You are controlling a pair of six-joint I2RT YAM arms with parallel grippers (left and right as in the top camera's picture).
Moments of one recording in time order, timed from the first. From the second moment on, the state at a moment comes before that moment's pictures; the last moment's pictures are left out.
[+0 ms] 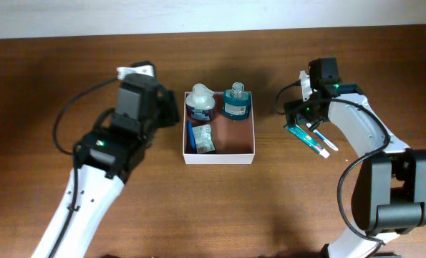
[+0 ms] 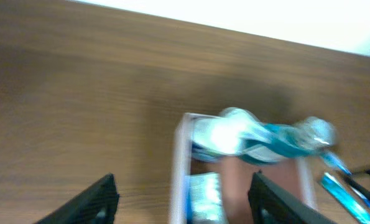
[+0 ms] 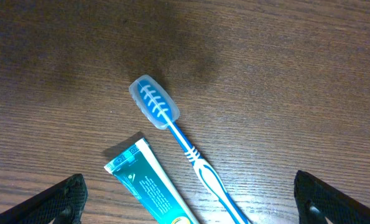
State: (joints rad) left arm -0.38 1.32 1.28 -0.67 -0.18 -0.43; right arm 0.02 1.86 1.32 -0.70 0.07 -0.11
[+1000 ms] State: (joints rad) left arm -0.19 1.52 1.28 -0.77 -0.22 -0.43; right arm 0.02 1.86 1.30 -0.72 -0.03 -0.43
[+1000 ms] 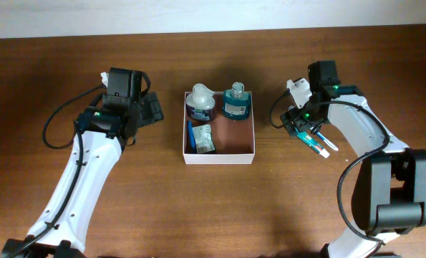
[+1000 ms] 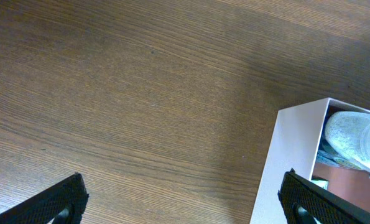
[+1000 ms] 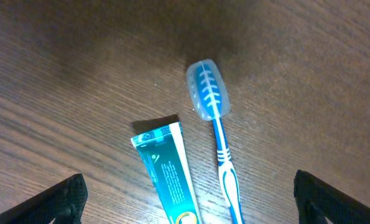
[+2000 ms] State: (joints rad) left arm -0.19 1.52 1.28 -0.77 -0.22 -0.43; right arm -0.11 2.01 1.31 -0.63 -0.18 -0.41
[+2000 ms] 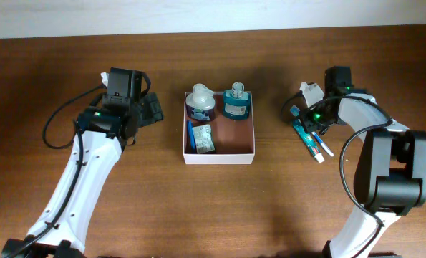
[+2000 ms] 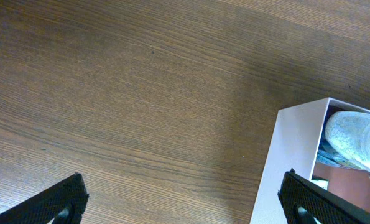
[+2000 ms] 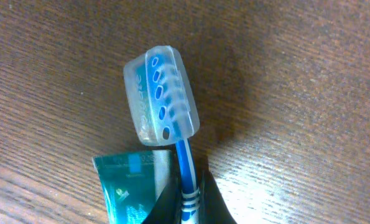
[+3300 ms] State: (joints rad) left arm -0.19 1.52 1.28 -0.77 -0.22 -0.43; right arm 0.47 1.86 1.70 -1.06 -0.28 0.03
